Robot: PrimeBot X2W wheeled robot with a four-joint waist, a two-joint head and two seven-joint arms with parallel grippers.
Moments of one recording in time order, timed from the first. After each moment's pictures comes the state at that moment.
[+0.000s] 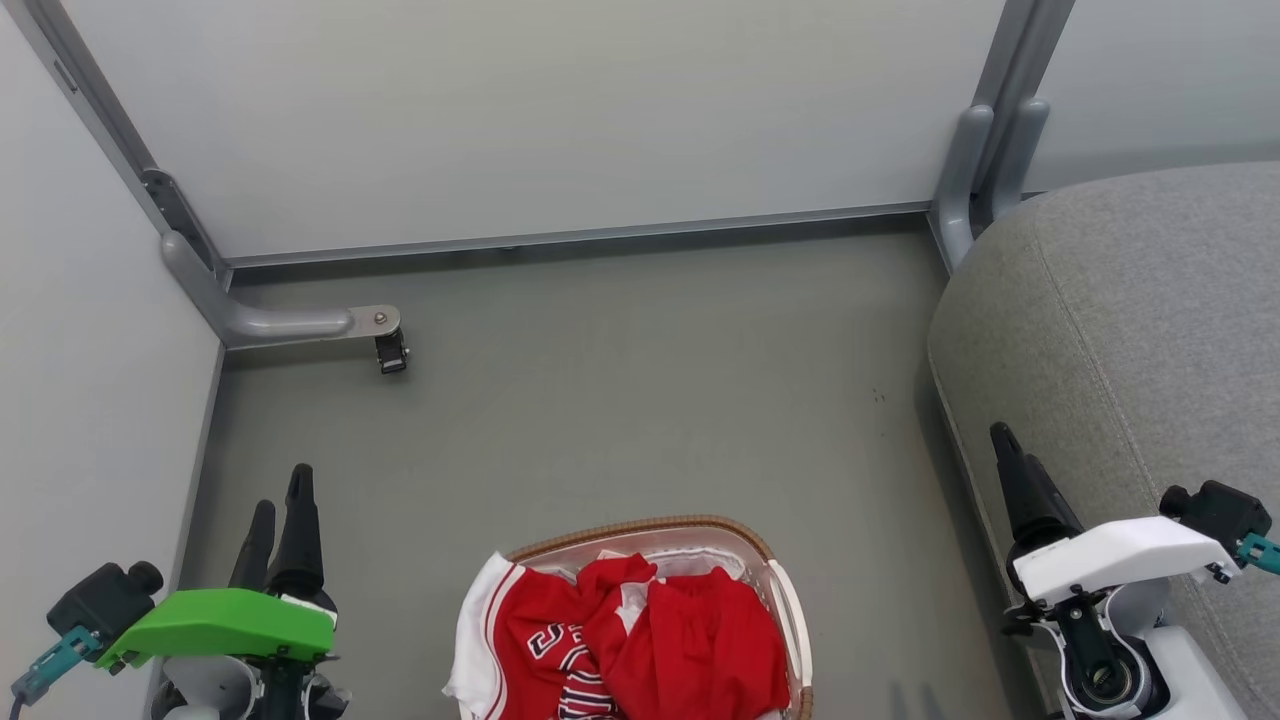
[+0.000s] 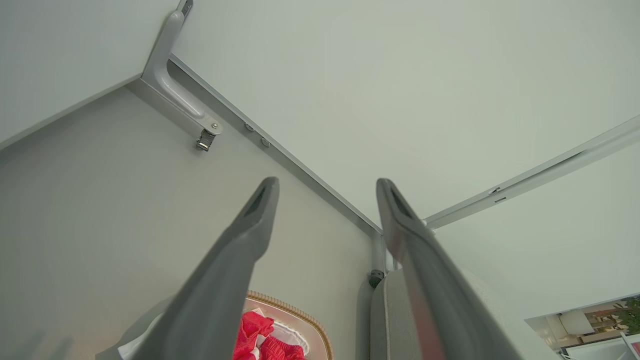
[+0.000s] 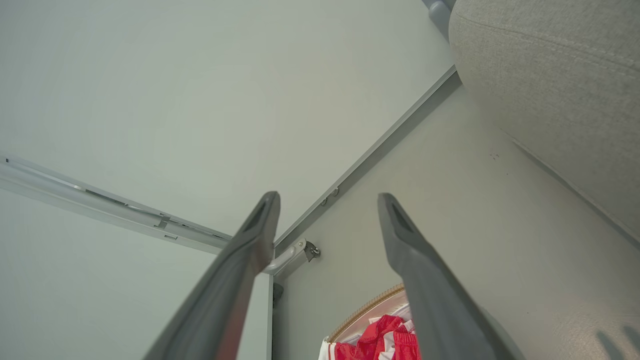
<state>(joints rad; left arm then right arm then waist) -0.12 0.10 0.02 0.34 -0.97 -0.13 -0.05 -0.16 -0.11 0.04 0.32 1.07 0.13 -0.04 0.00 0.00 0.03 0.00</state>
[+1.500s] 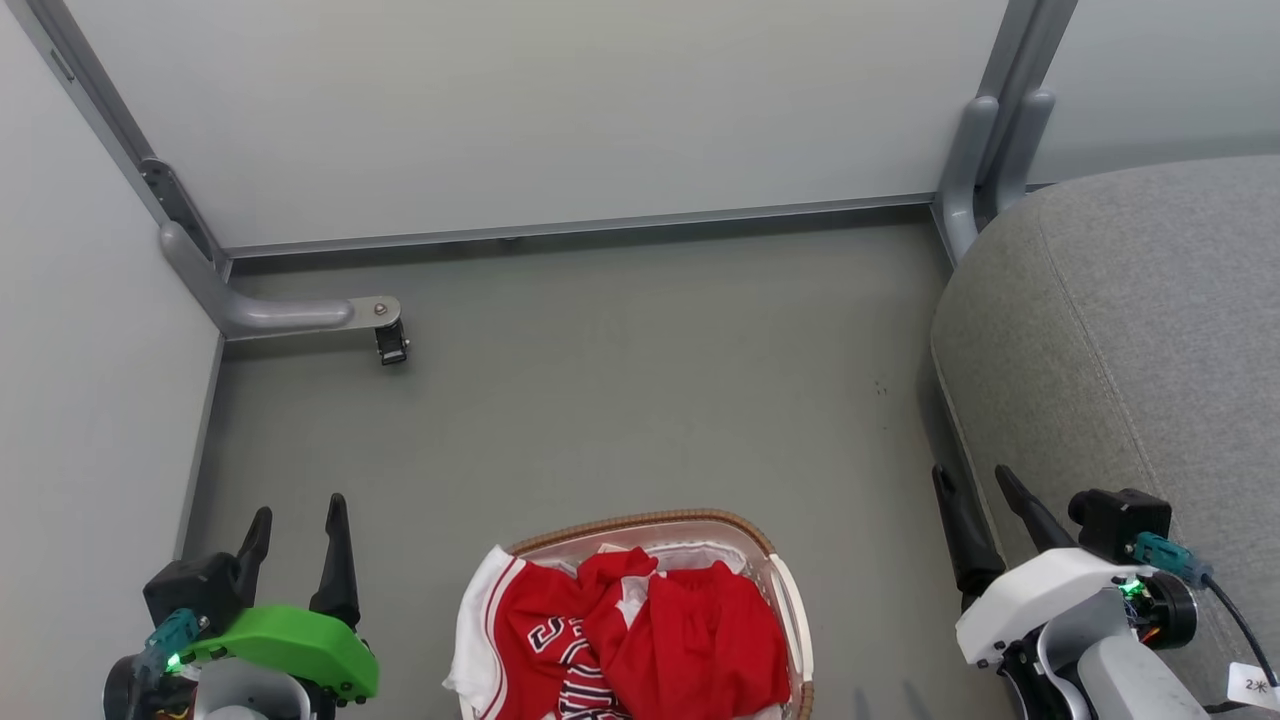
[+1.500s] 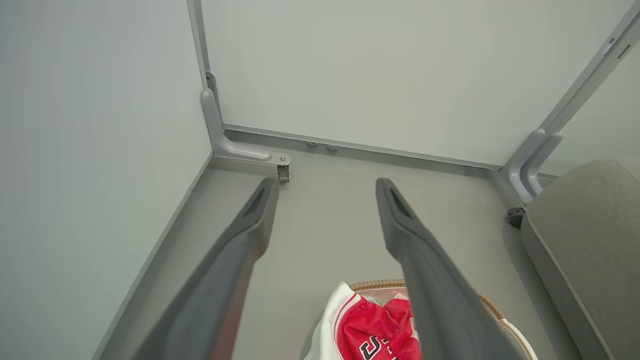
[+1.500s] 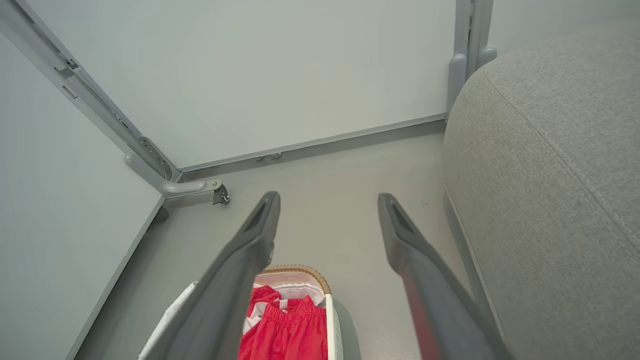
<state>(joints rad) -0.12 0.14 -0.07 0.42 -0.39 -0.05 -0.17 -0.18 -0.14 0.16 0.43 0.48 0.13 -0.17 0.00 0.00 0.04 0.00</state>
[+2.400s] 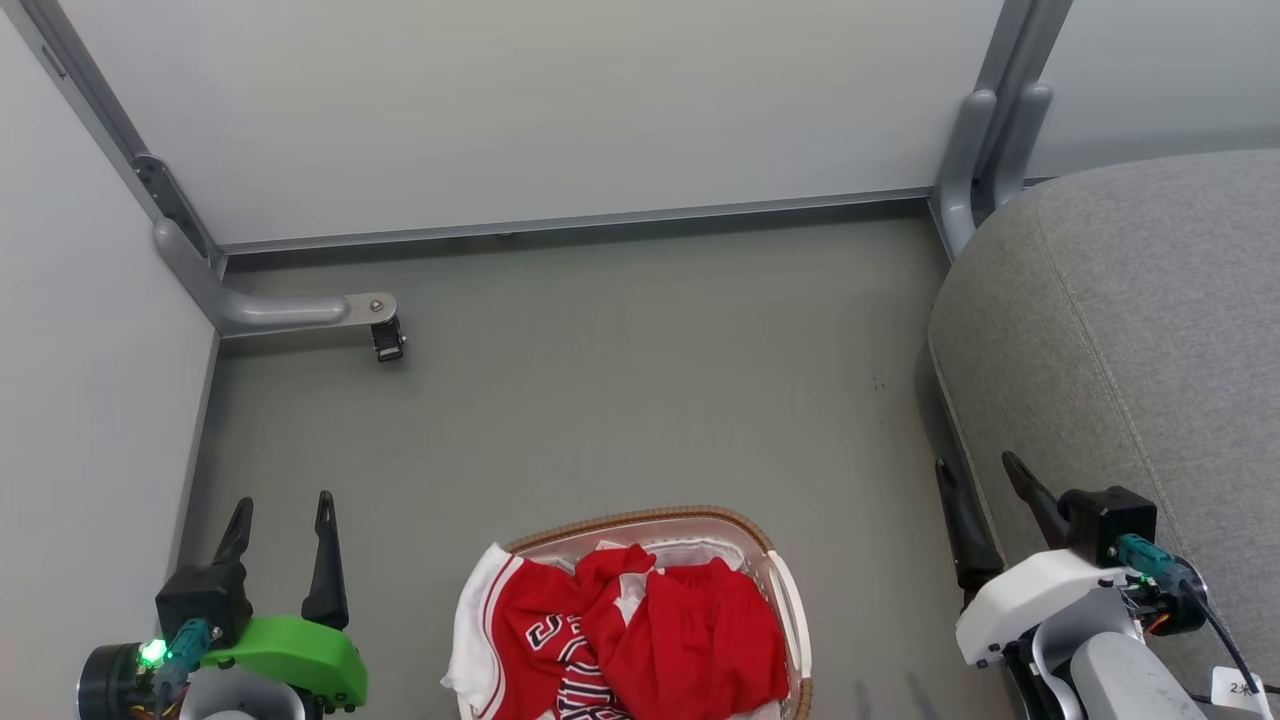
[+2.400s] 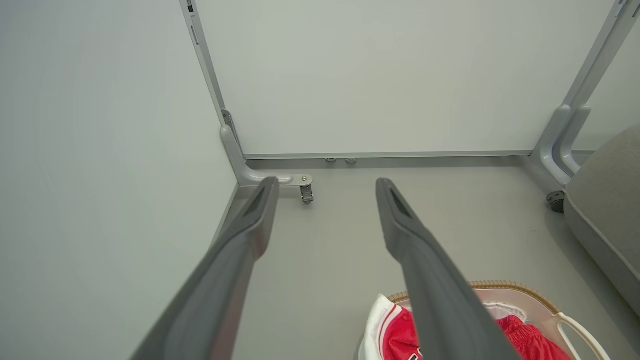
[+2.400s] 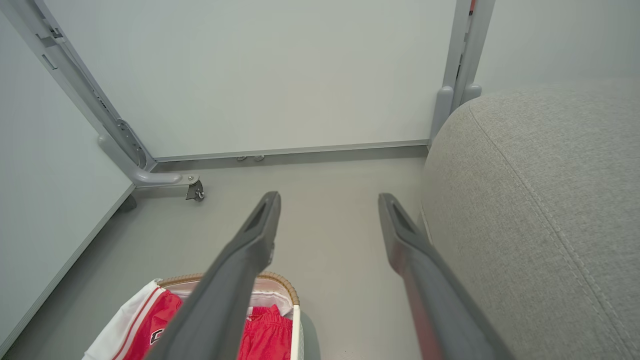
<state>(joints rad) -0.10 0.13 -0.02 0.40 -0.18 -0.04 -0.23 -0.19 -0.11 0.10 0.46 0.29 0.13 -0.23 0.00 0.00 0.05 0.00</state>
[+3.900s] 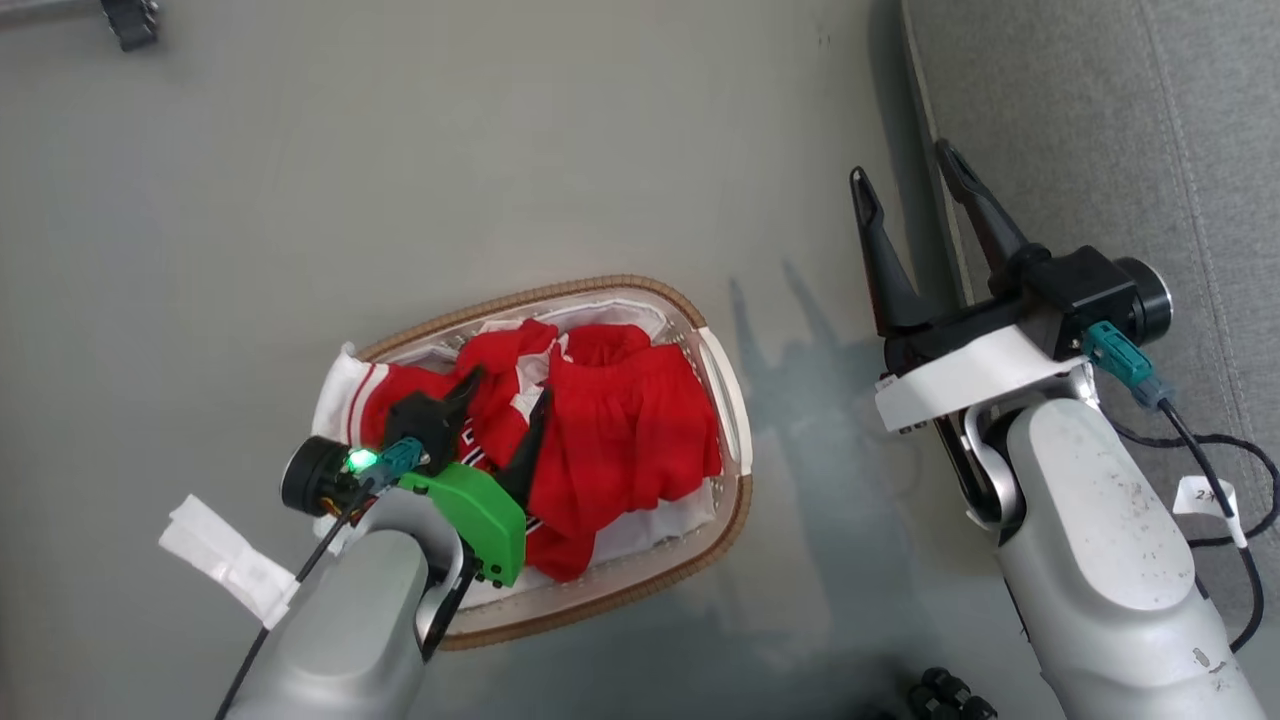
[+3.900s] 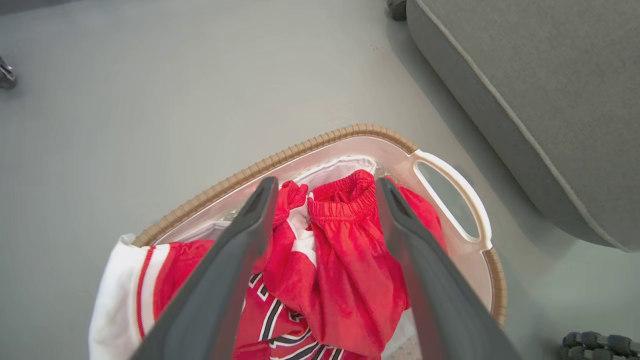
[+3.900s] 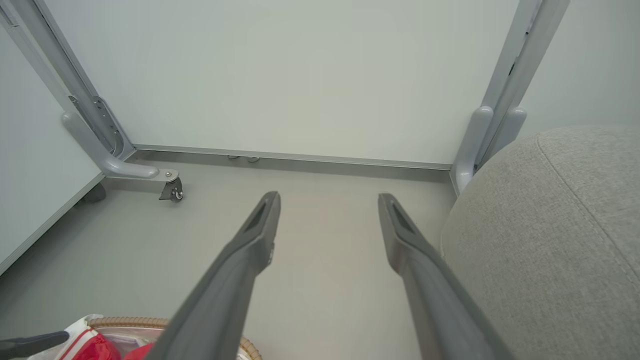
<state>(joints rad) -0.55 0.12 -0.56 0.80 -0.38 -0.13 -0.26 -0.52 -0.06 0.18 0.25 0.15 0.13 -0.26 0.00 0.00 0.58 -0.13</state>
